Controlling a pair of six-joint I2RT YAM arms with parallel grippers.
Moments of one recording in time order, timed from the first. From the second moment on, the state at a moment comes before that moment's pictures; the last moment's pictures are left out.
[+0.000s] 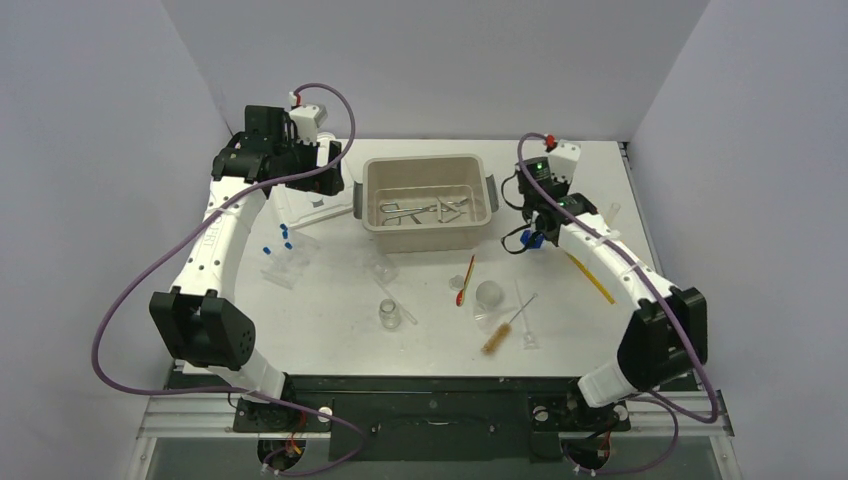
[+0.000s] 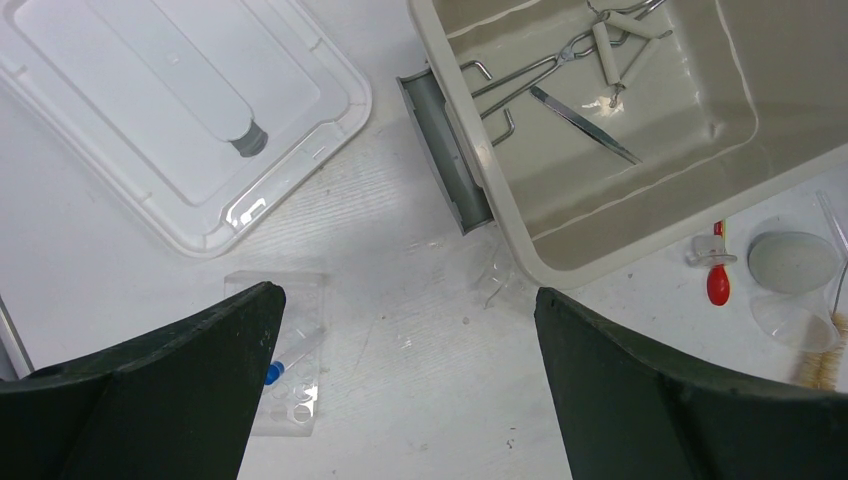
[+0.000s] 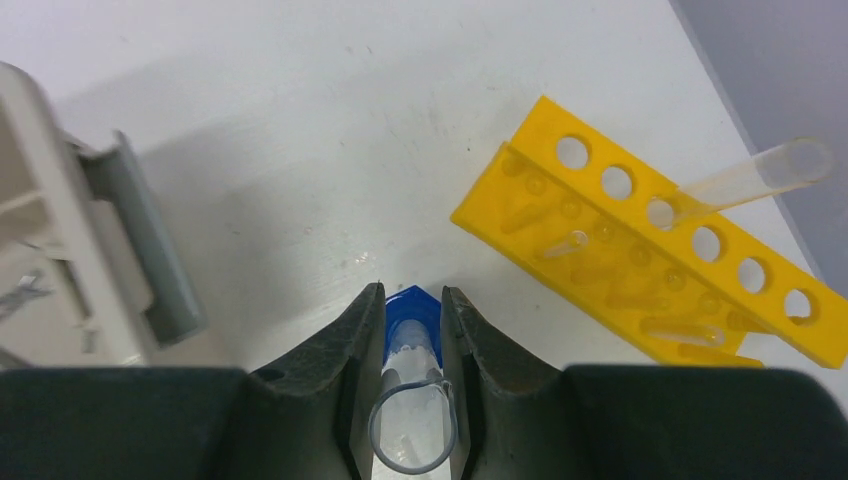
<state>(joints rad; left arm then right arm) -0.12 1.60 1.69 -0.85 0.24 0.06 0.37 1.54 1.23 -0.48 0.67 0.45</state>
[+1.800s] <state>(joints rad) -0.10 1.58 1.65 -0.87 0.27 0.09 0.59 2.05 1.55 0.06 0.27 0.90</state>
